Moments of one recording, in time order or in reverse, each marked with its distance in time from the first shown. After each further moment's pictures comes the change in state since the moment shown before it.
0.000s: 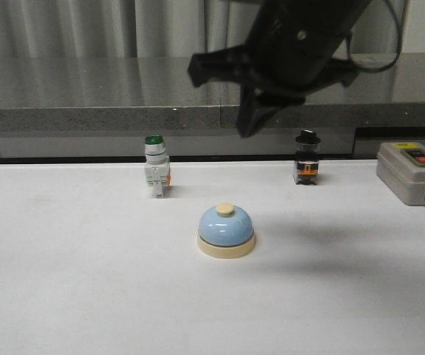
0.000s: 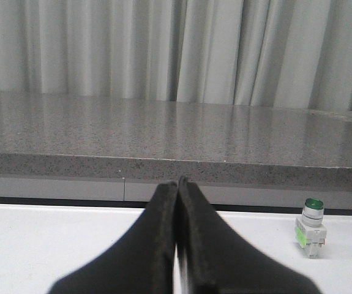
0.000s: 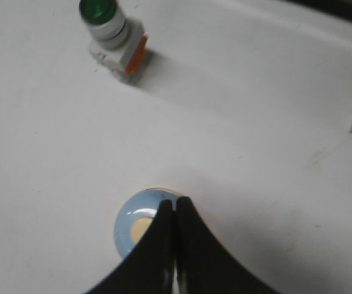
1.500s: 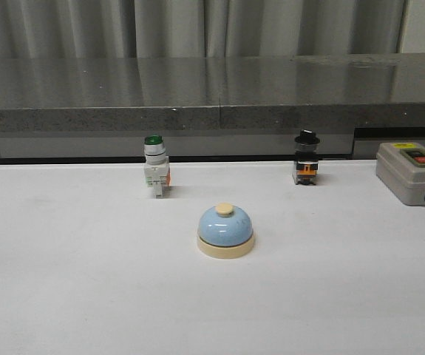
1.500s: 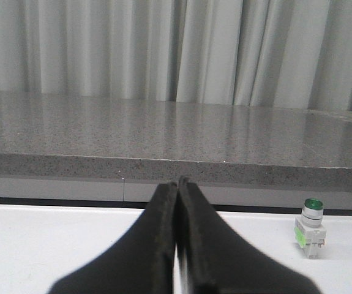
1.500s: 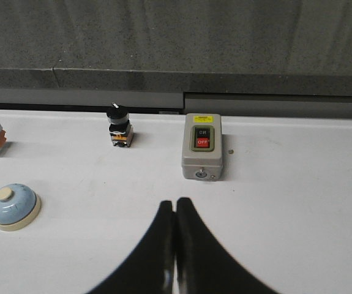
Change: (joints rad) left arm 0.000 0.000 0.000 0.000 0.000 0.000; right arm -0.377 -1.318 0.657 -0.116 0.150 0.000
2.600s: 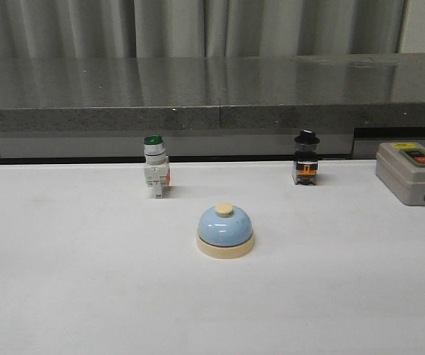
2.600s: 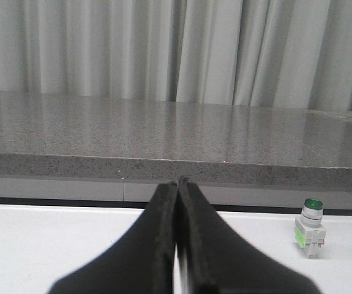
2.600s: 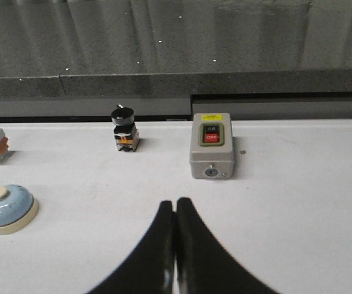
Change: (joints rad) left arm 0.000 0.000 0.000 0.000 0.000 0.000; right arm -0.047 -0.266 0.360 0.039 -0.245 0.000
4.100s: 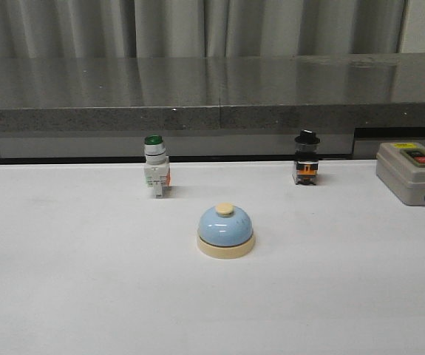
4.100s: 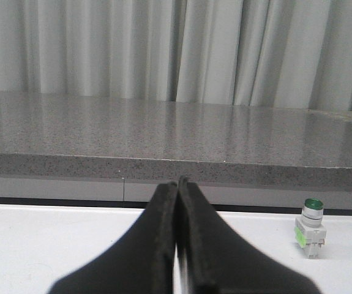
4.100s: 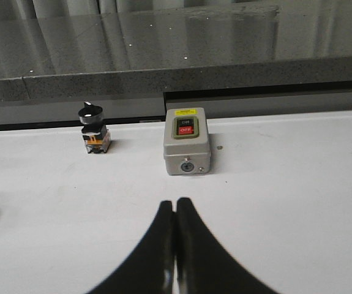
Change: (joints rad) left arm 0.000 0.000 0.000 0.000 0.000 0.000; right arm -0.097 -0.086 0.207 0.051 -0.189 -0.058
